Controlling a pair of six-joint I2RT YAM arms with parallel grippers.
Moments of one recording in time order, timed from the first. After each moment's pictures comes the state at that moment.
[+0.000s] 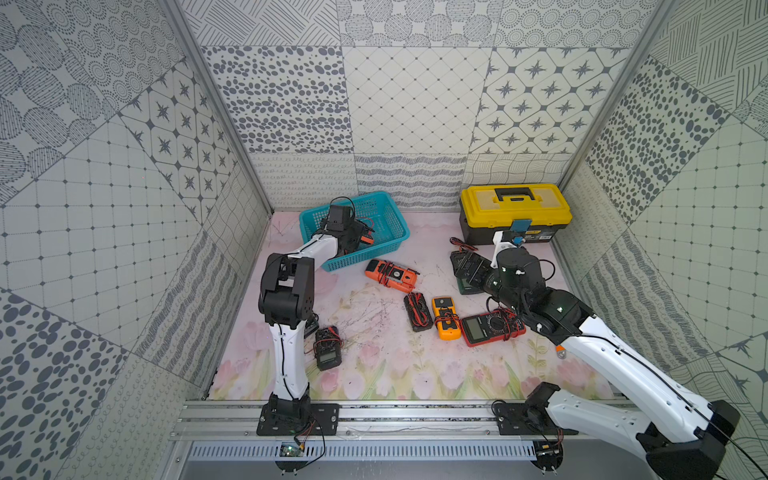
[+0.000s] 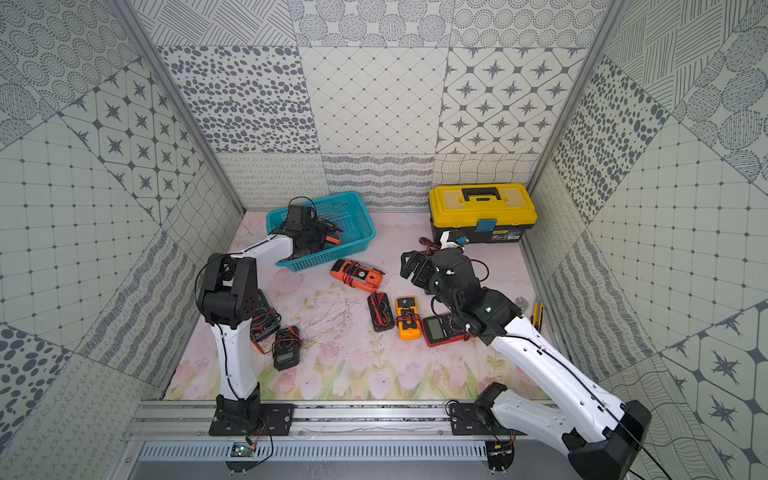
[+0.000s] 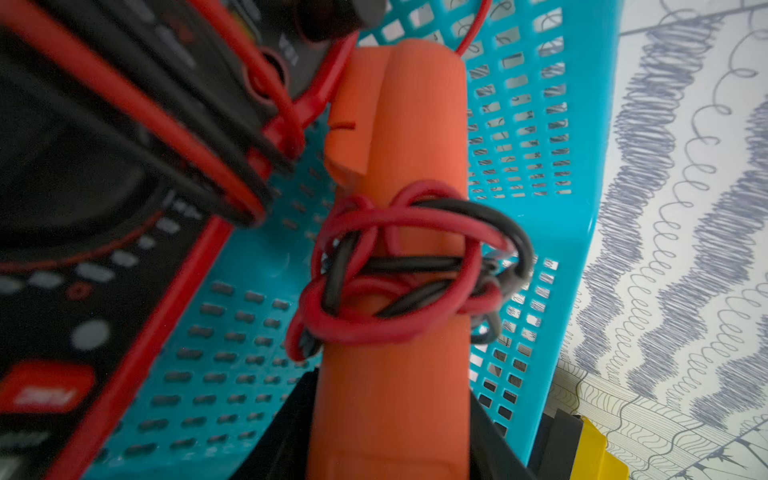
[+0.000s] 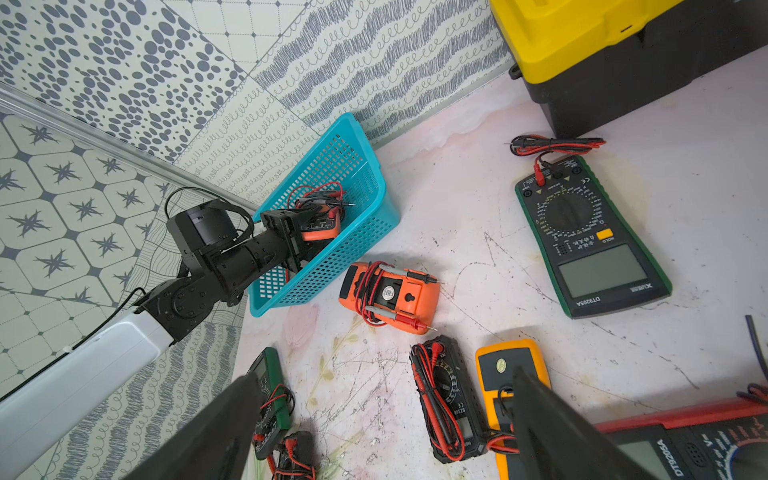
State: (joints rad) left arm -0.13 2.14 1.57 -0.14 0.14 -1.27; right arm 0.68 1.02 1.06 -0.50 0.24 0.87
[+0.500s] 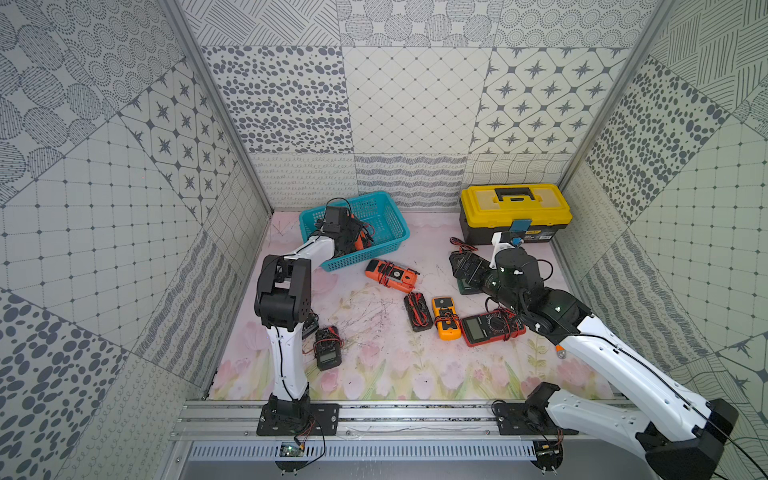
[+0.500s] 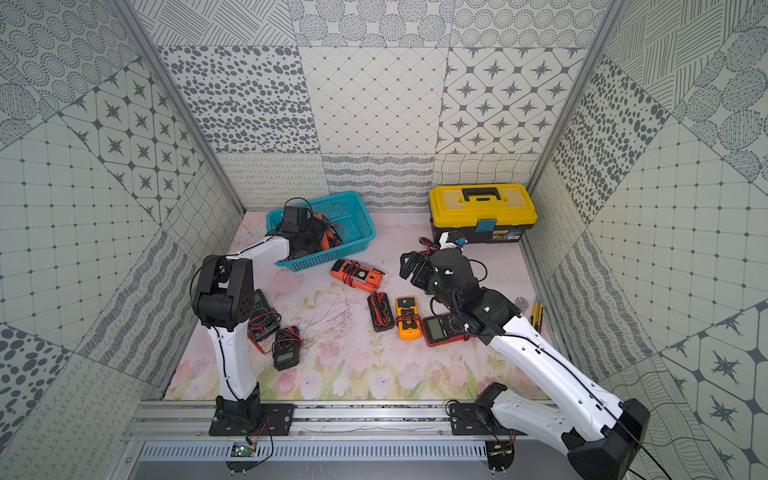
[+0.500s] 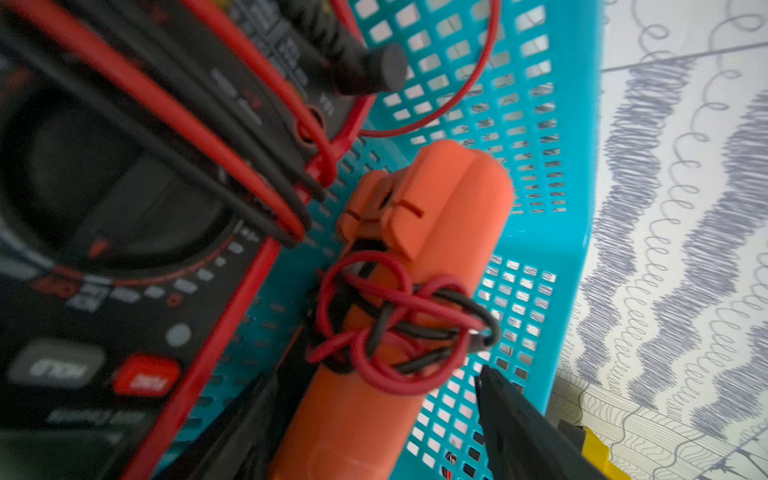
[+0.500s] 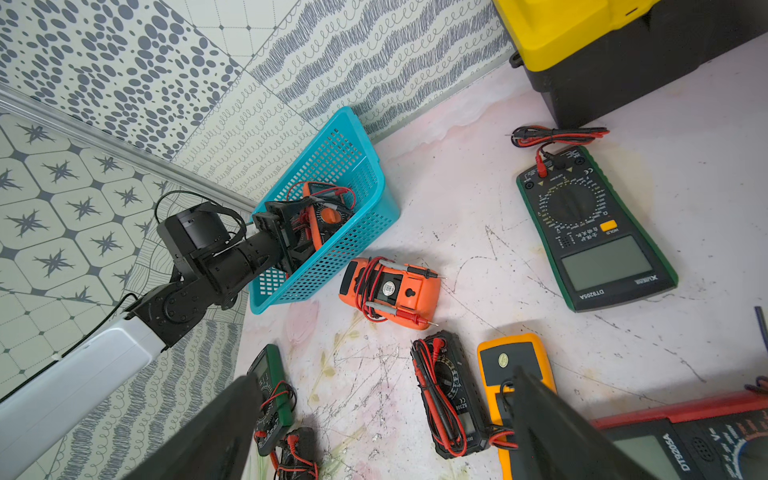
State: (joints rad) left arm -0.12 2.09 1.53 -0.13 0.11 -1.25; right arm 0.68 1.03 1.05 -0.50 0.24 0.88
